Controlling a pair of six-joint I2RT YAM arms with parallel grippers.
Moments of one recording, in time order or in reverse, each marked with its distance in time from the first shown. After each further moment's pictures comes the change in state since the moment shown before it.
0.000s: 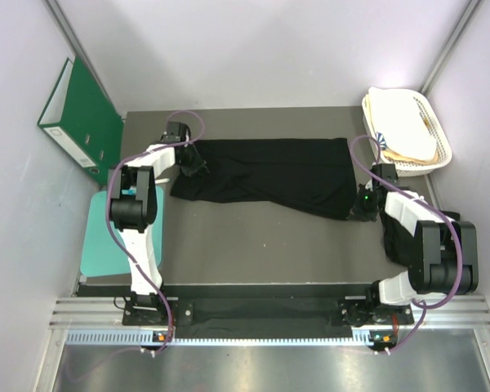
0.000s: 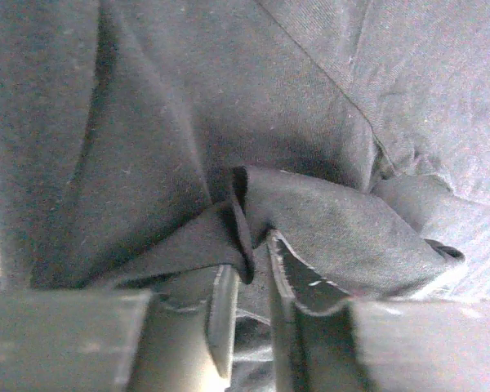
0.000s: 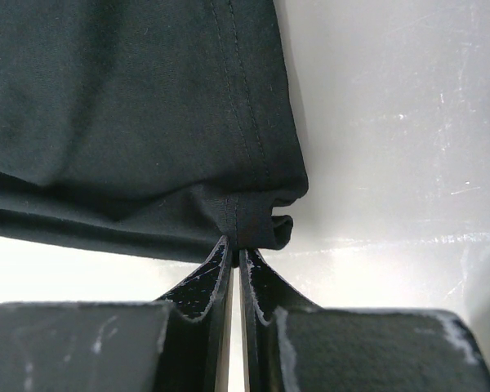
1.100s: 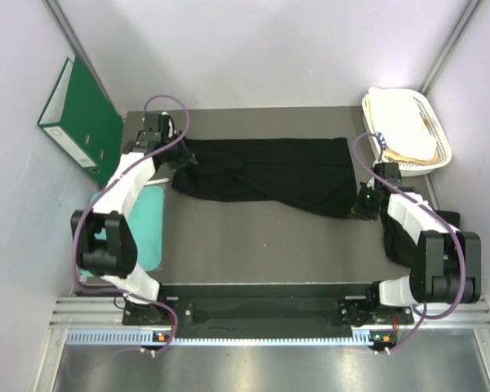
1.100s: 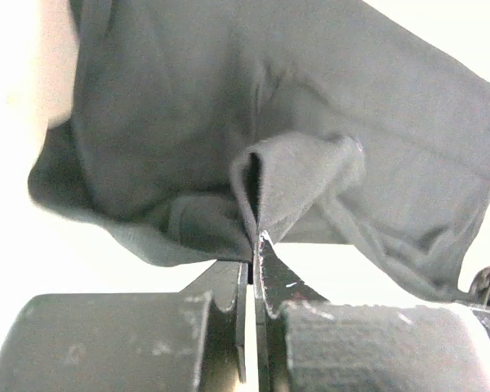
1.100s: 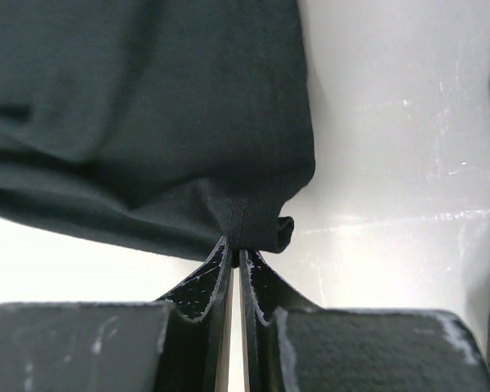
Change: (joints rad) left arm -0.013 -0.462 -0.118 -0.145 -0.054 0.016; right arm 0.000 -0.058 0.002 -0.031 -0.015 -0.001
